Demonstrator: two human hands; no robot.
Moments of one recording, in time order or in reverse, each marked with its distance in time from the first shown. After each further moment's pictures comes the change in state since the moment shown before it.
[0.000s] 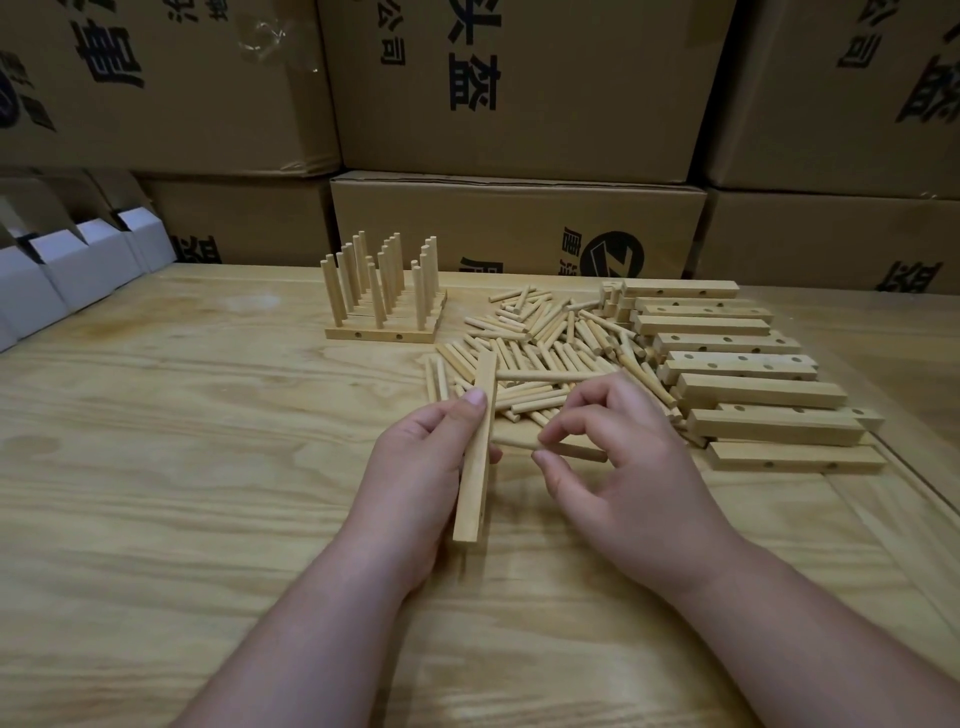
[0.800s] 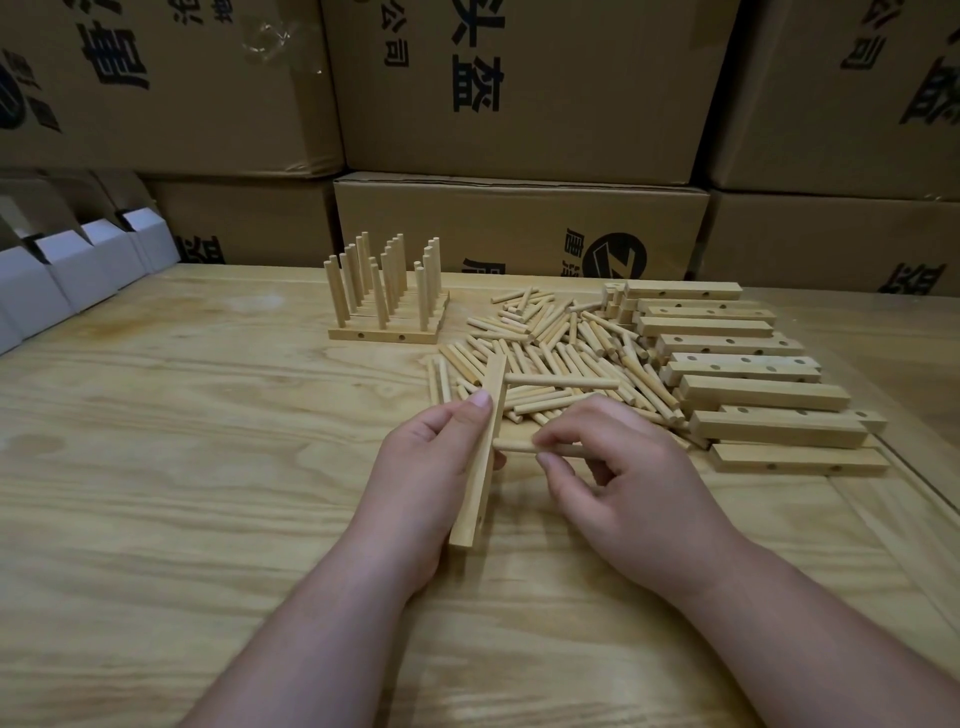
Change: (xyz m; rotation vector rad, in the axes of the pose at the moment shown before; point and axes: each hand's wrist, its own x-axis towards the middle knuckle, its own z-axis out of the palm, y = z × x) left_hand 0.002 -0.004 -0.002 0.065 -0.013 0.029; right_hand -0.001 -0.001 -0.001 0.071 -0.065 -0.017
